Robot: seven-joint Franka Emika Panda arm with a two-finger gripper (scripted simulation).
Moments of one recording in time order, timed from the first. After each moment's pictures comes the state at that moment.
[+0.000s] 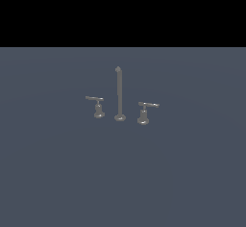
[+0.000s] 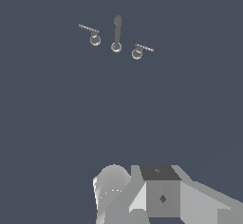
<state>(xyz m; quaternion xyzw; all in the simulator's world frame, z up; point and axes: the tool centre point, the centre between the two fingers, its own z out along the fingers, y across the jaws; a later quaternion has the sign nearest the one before) -0.252 -0.005 0.492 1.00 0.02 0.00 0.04</state>
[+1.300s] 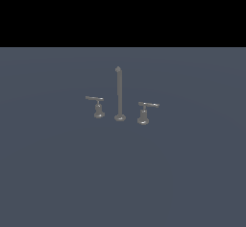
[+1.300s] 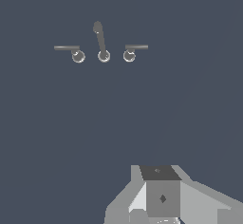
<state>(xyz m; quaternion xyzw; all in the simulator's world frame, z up) -0.194 0.019 0.418 0.99 -0.14 0.00 0.03</state>
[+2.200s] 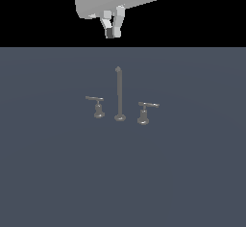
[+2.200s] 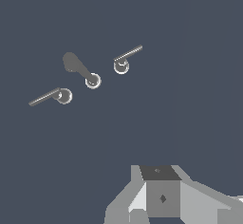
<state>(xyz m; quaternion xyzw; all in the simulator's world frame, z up) -0.106 0.021 0.317 0.93 -0.36 0.00 0.02</state>
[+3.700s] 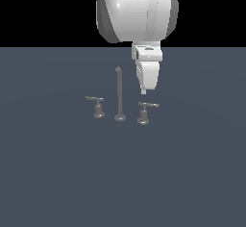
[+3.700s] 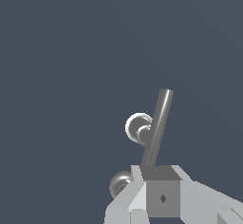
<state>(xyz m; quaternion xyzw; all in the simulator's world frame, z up) 0.029 -0.074 0.139 0.71 -0.70 0.00 0.01</state>
